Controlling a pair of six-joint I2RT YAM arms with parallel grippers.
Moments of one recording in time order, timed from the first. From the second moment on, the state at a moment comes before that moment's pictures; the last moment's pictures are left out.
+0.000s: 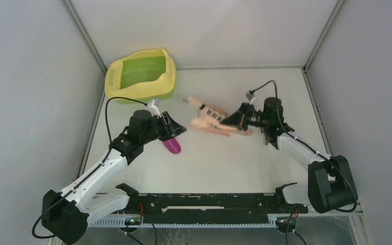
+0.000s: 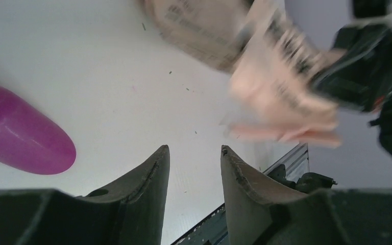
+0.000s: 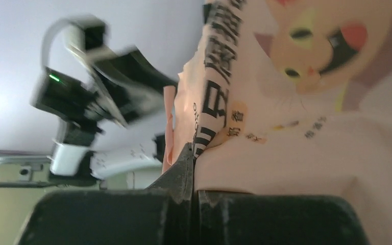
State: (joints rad) left arm -0.50 0.98 0.71 -0.21 0.24 -0.79; right arm 0.24 1.32 0.75 0.30 -0.91 1.04
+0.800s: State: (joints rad) left arm -0.64 0.95 0.46 -0.02 0.11 -0.99; right arm 0.48 1.12 0.29 0.35 -0.80 1.04
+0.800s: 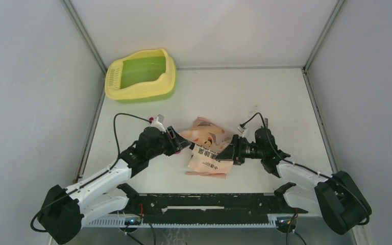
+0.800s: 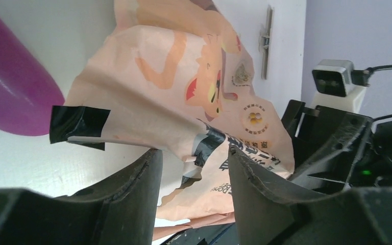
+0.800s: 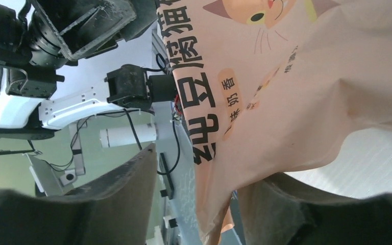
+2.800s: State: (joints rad) left arm -0.64 0.97 0.46 0.00 -0.05 -1.05; right arm 0.51 0.99 0.63 -0.42 -0.45 0.63
